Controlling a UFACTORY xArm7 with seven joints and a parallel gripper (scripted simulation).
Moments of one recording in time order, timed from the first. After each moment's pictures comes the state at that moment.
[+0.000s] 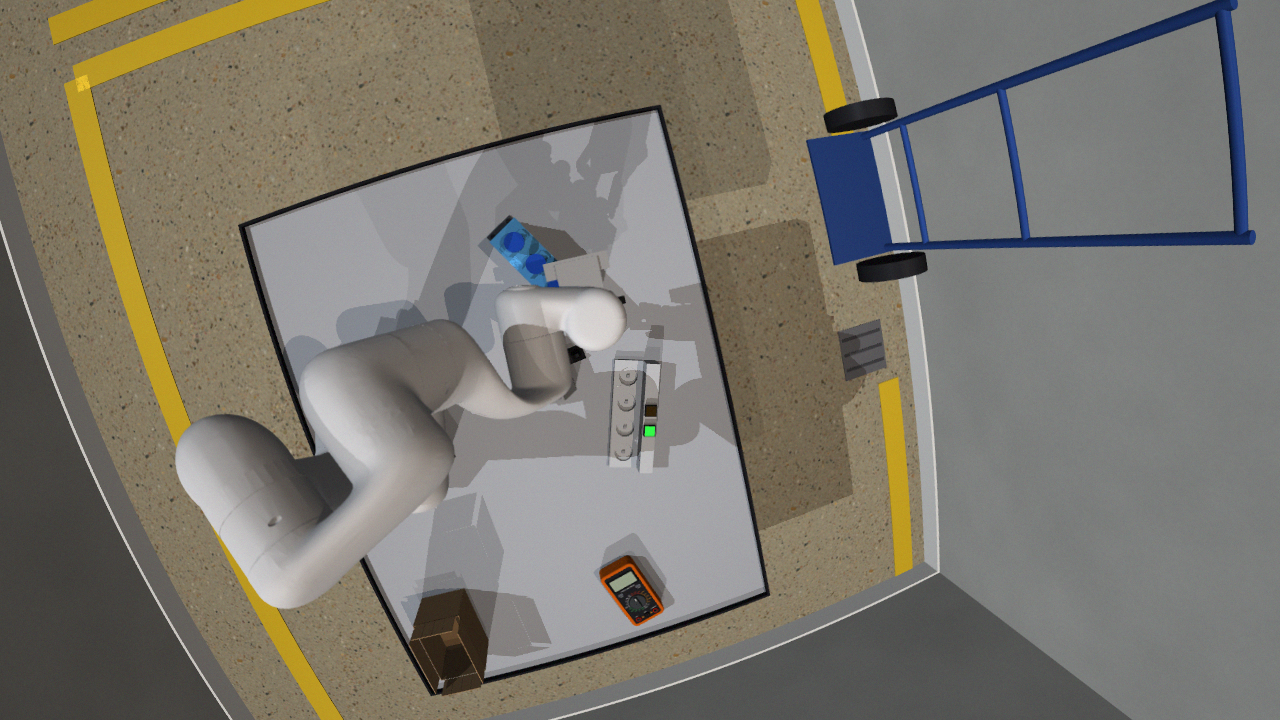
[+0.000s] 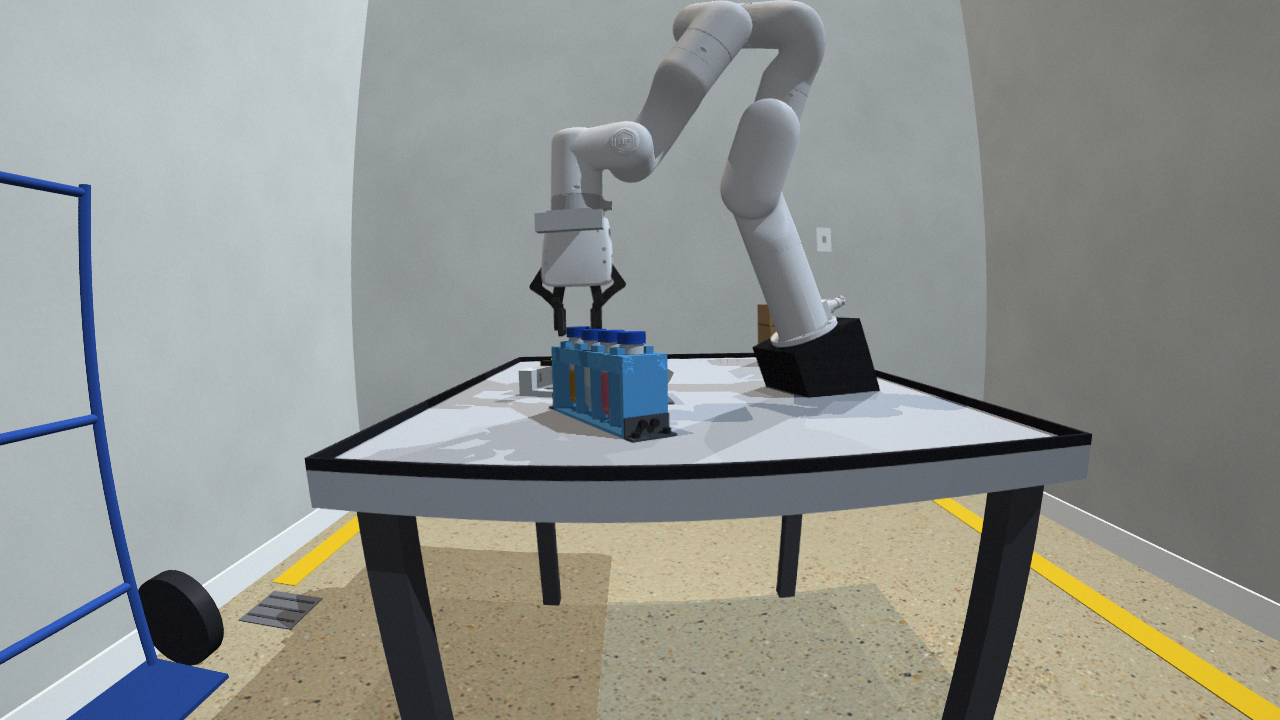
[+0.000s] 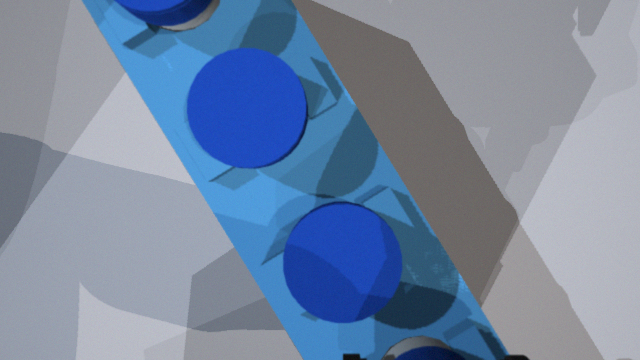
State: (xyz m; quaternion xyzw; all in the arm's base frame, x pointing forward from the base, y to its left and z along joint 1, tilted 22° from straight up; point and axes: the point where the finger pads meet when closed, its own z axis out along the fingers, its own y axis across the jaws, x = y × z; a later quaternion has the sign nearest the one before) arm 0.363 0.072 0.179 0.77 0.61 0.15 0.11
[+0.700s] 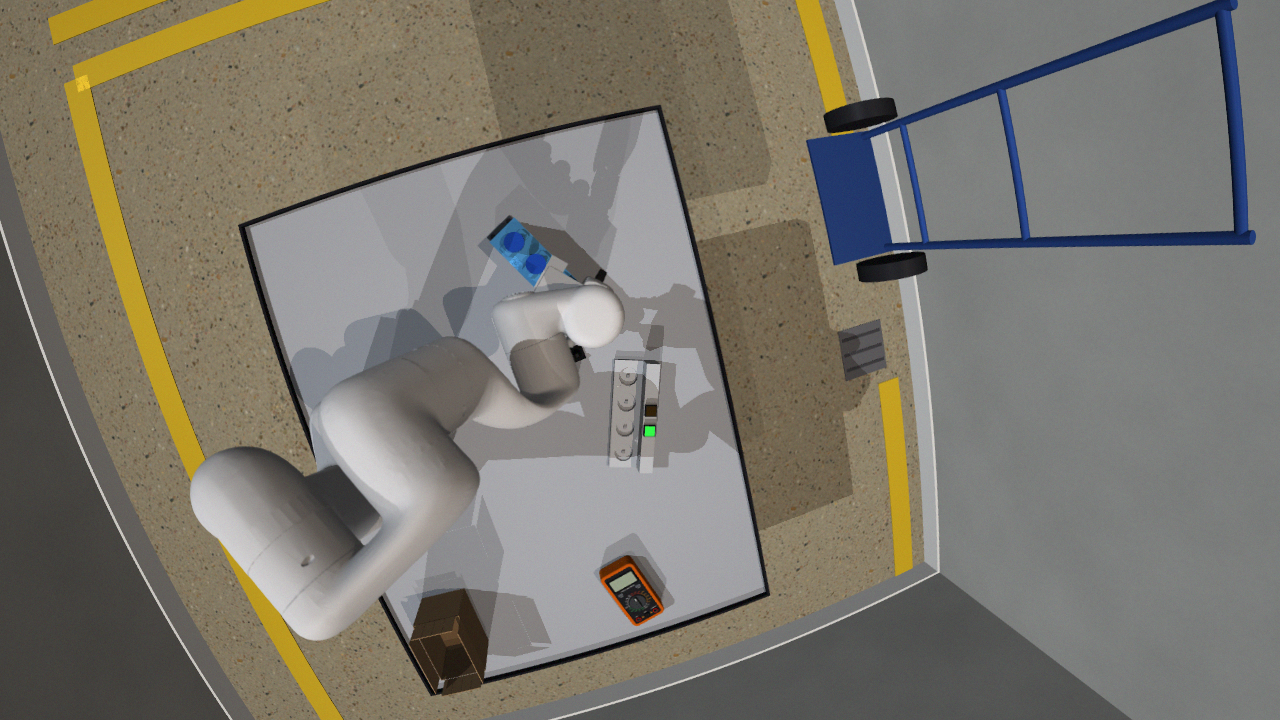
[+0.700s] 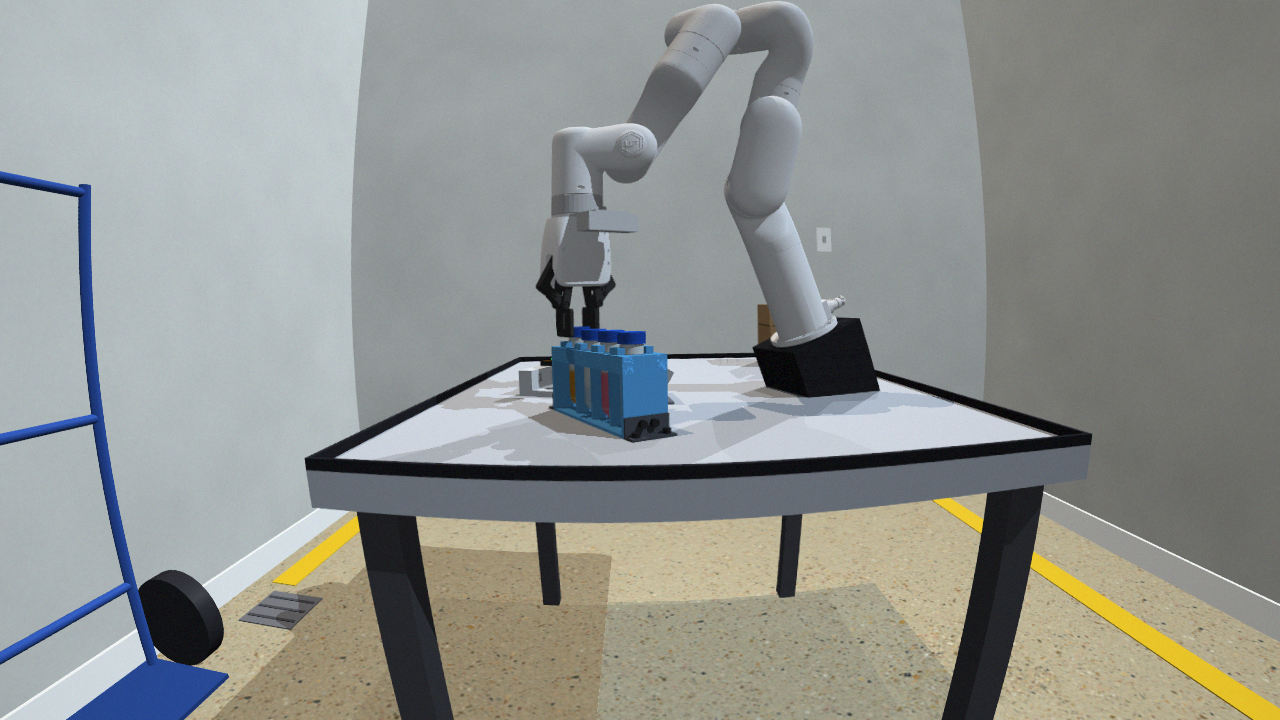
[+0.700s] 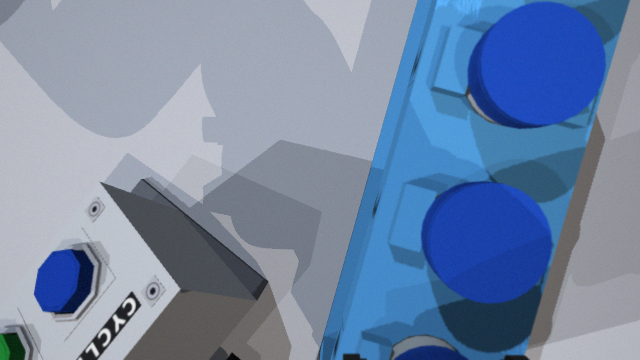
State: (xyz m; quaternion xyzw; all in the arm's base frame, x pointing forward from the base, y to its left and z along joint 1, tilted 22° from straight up) arm 0.363 0.072 0.179 0.46 0.87 0.09 0.17
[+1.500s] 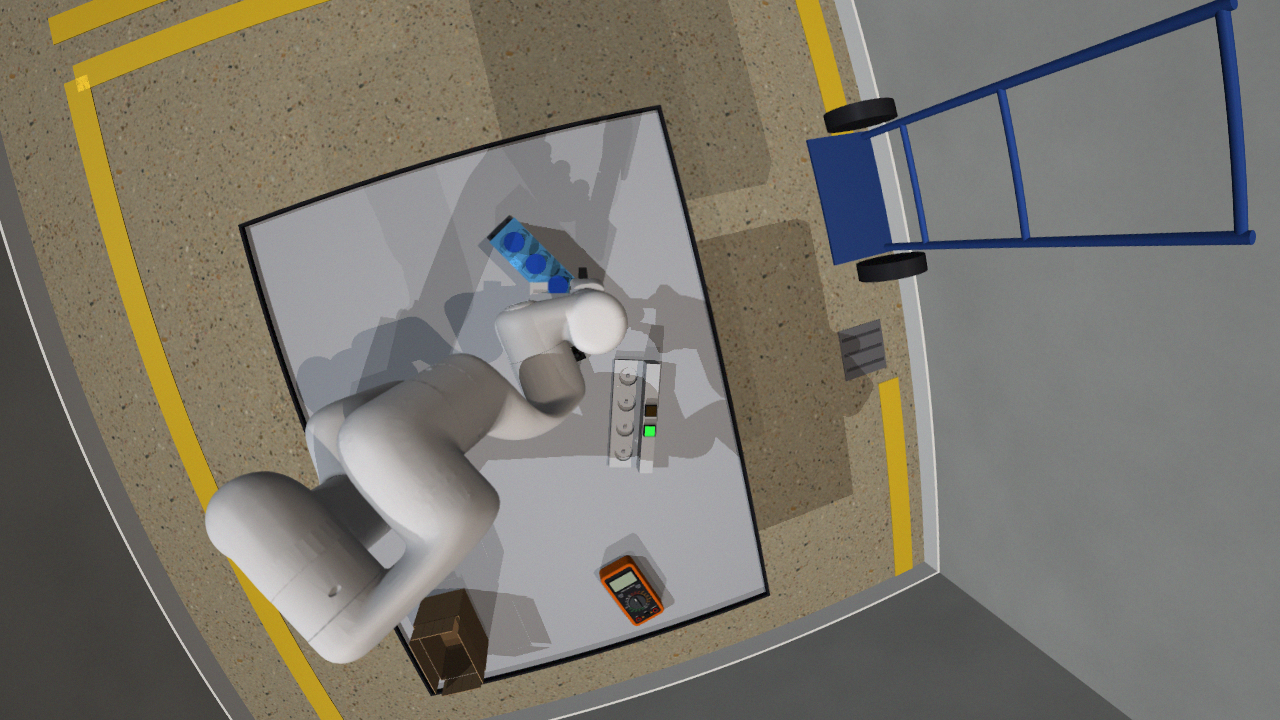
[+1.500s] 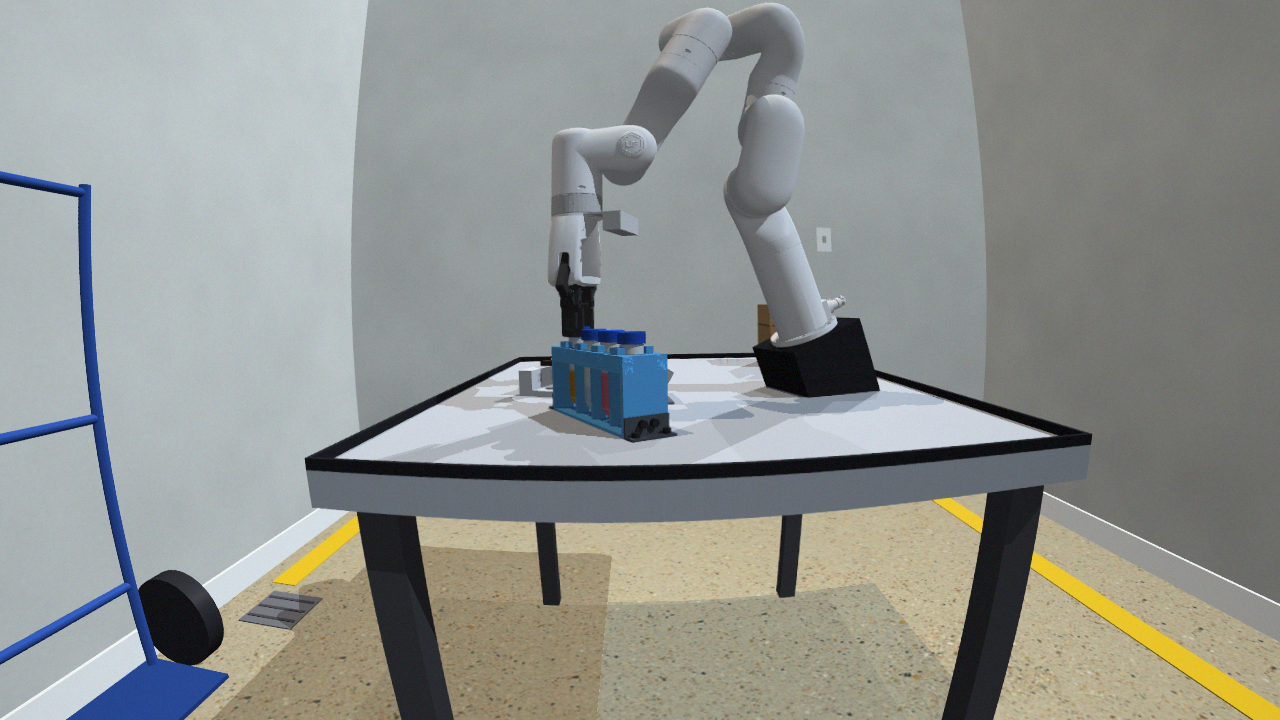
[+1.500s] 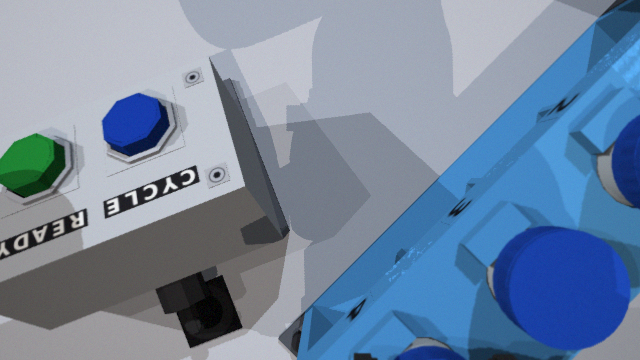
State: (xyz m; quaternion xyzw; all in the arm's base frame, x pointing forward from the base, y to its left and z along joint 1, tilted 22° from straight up) arm 0.362 0.072 0.179 0.22 0.96 0.06 0.18
